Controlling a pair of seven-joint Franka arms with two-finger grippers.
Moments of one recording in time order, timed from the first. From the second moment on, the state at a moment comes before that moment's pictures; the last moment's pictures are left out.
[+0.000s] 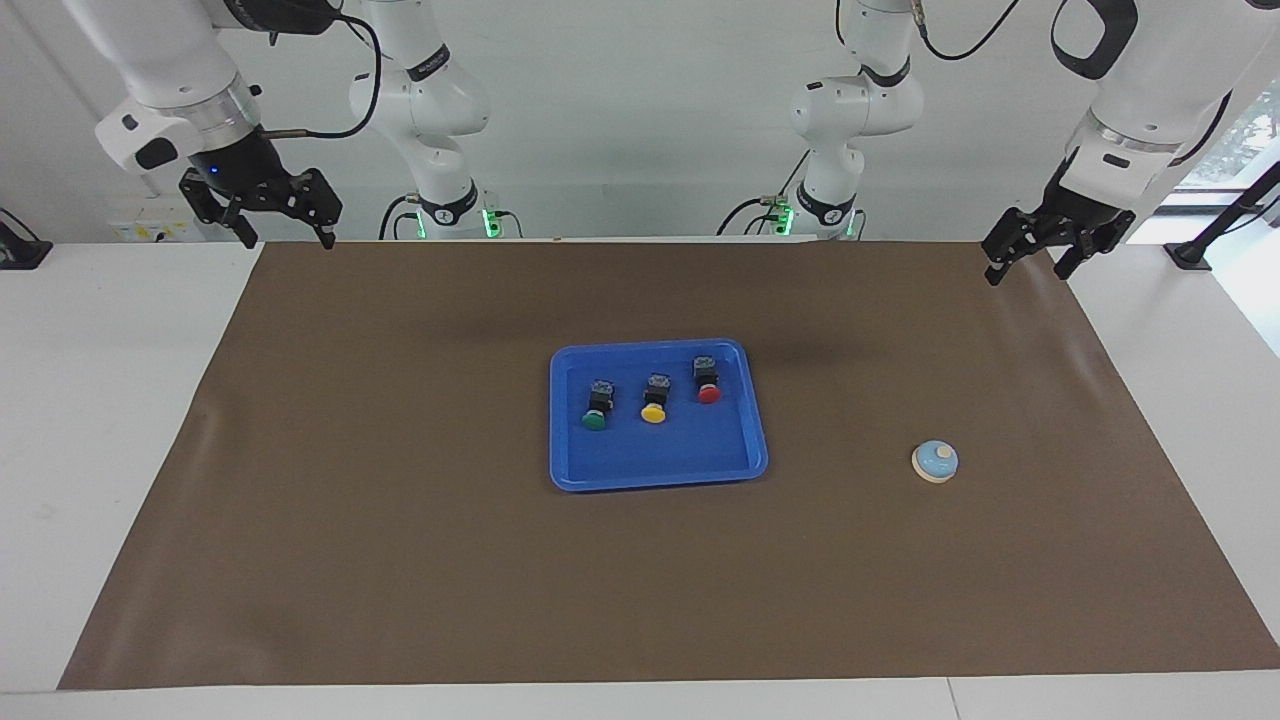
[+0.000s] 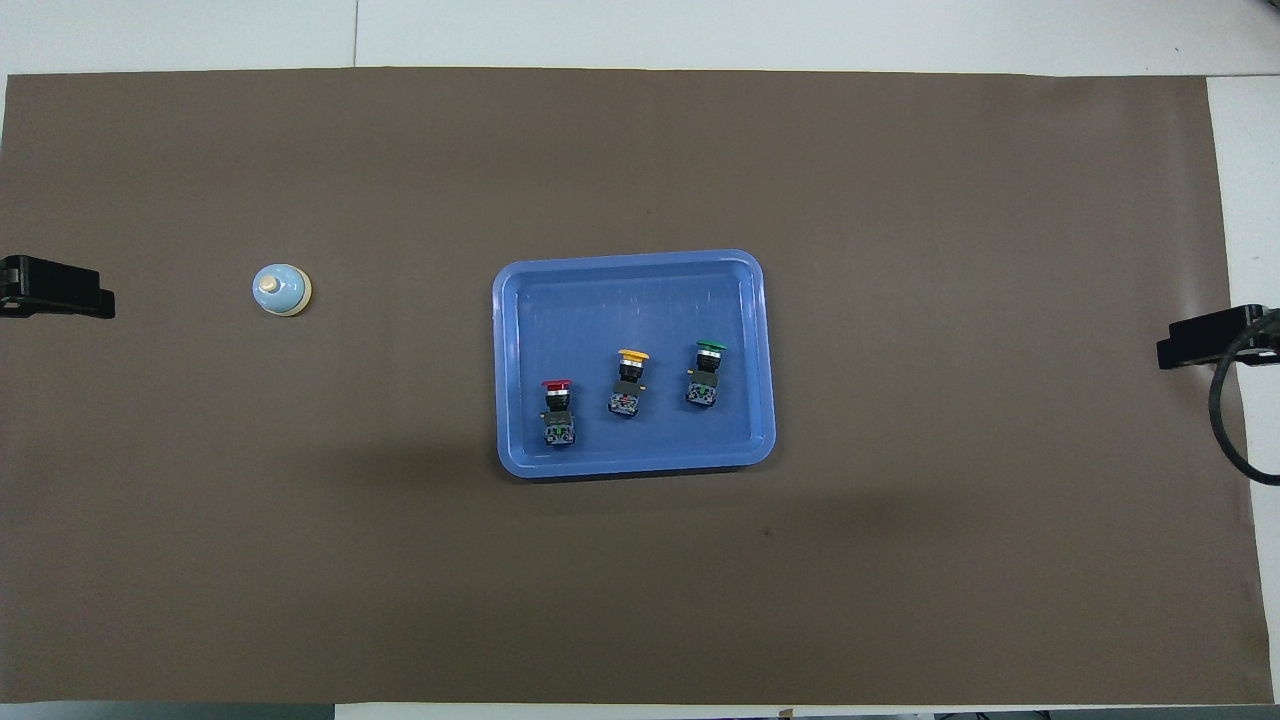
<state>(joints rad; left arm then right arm) 0.03 -0.06 -0.03 -1.67 -0.01 1.65 -0.01 -0.08 -0.11 0.02 -1.67 0.00 1.51 -0.03</state>
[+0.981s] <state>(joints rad) 0.02 -0.06 -0.03 -1.75 -0.01 1.76 -0.02 -0.08 -0.11 0.02 -1.67 0.00 1.51 -0.03</state>
